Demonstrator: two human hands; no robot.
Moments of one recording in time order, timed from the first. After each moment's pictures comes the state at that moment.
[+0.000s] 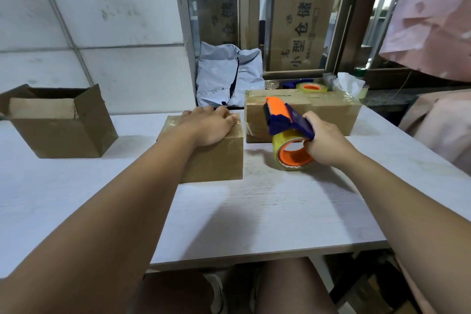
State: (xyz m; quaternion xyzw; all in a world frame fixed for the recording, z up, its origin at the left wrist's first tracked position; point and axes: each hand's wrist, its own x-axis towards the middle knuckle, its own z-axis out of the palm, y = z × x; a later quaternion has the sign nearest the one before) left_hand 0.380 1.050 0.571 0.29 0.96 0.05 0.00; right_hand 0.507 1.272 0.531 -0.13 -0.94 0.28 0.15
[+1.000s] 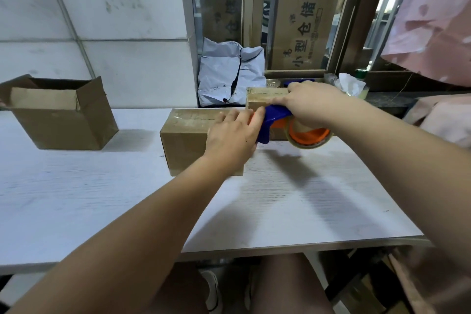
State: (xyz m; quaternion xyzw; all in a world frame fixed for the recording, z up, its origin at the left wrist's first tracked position) left_hand 0.432 1.075 0.534 0.38 0.89 0.02 -0.25; right_hand 0.482 1.231 0.617 -0.01 -0.97 -0.23 0.01
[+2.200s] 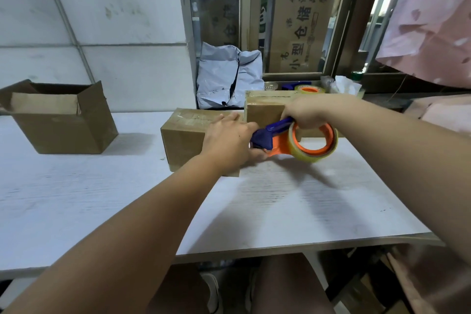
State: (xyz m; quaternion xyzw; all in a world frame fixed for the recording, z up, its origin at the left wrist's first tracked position) left_hand 0.433 1.065 0.548 0.41 0.90 0.06 -0.16; right_hand 0.465 1.247 0.612 -0.01 -0.98 -0.17 -0.14
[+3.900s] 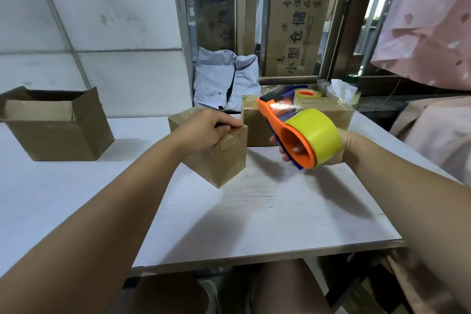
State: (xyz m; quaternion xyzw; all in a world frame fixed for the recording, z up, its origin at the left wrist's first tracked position) left_hand 0.403 1.032 0.578 0.40 0.87 0.29 -0.01; right_hand 0.471 1.327 0.521 0.00 -0.61 0.75 -0.27
